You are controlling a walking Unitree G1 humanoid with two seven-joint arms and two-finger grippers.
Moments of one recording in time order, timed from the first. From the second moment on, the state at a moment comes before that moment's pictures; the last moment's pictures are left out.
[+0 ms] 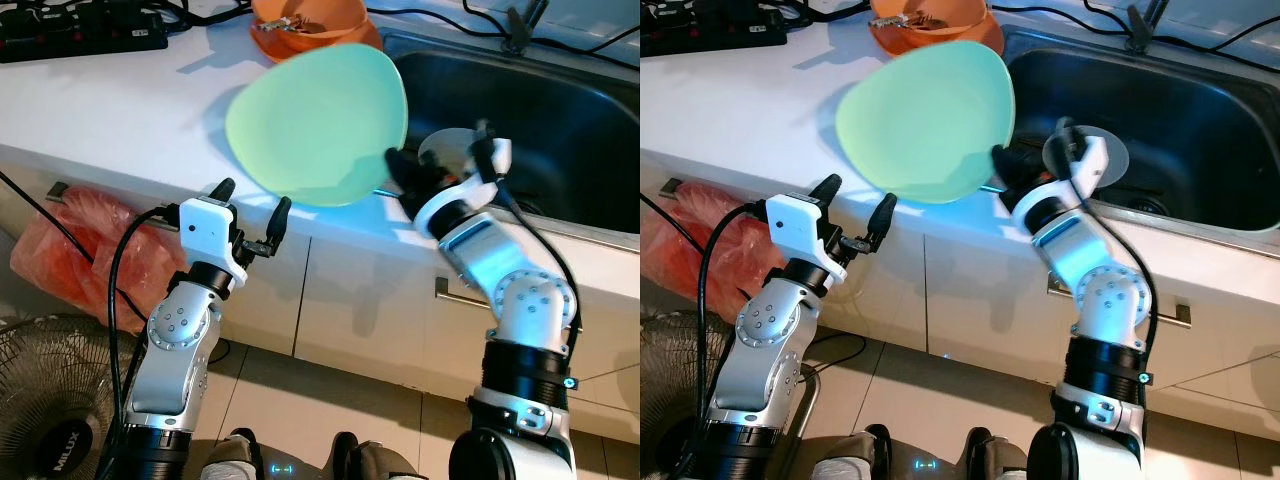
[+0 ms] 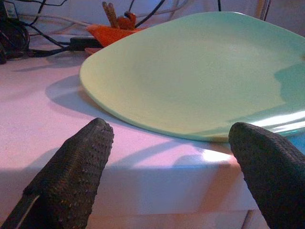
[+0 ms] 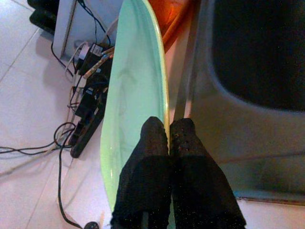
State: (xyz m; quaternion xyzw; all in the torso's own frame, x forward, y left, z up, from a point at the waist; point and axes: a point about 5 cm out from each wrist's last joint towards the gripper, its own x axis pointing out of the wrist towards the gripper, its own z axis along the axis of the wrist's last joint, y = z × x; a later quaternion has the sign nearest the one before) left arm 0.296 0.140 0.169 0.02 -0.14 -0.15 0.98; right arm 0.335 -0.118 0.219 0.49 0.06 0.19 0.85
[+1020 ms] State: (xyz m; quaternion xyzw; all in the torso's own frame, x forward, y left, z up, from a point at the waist) left arm 0.297 0.139 0.169 0.02 -0.14 -0.15 0.98; right arm 0.339 -0.127 0.220 0.57 0.08 0.14 0.80
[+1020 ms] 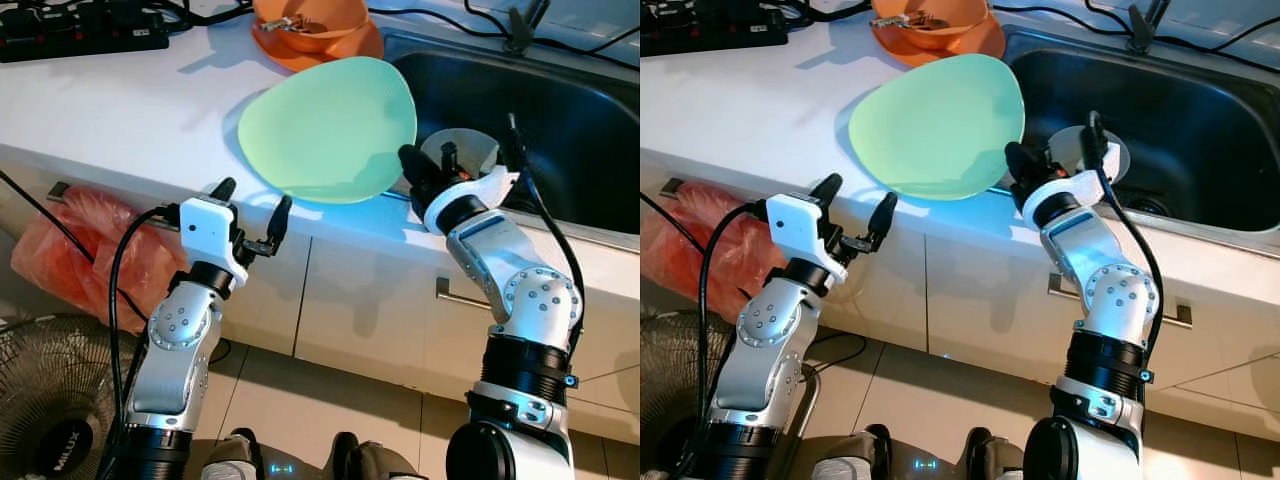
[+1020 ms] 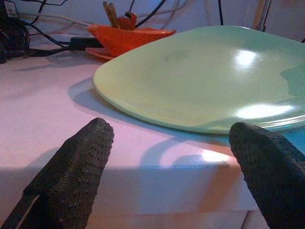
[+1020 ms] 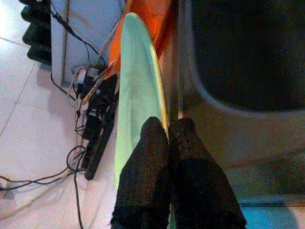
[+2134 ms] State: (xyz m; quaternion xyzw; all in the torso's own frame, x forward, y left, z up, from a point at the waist) left arm 0.297 0.139 0.169 0.02 -0.14 -0.15 0.98; right arm 0.357 -0.204 0.233 0.64 0.00 0.00 0.77
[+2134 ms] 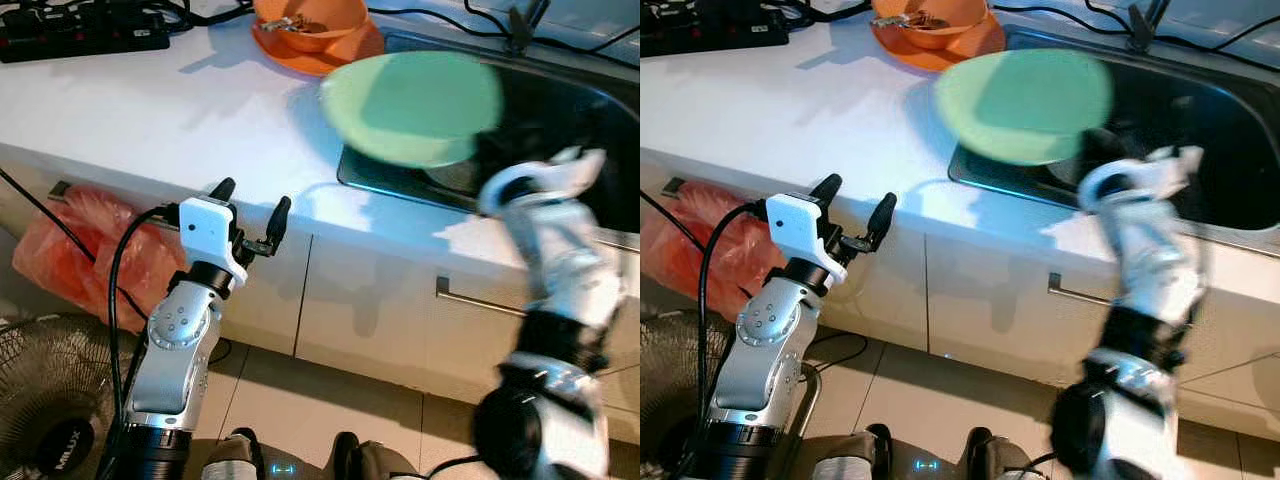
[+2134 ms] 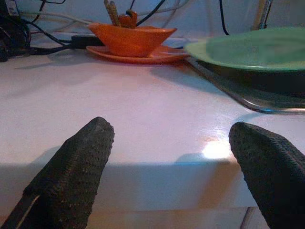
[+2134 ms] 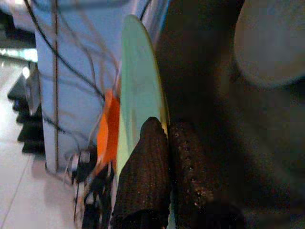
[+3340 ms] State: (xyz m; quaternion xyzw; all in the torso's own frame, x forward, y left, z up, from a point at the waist) left arm 0.298 0.138 0.169 0.02 -0.13 -0.15 0.98; right arm 0.381 -0.235 0.223 0.53 -0.04 -0.07 0.84
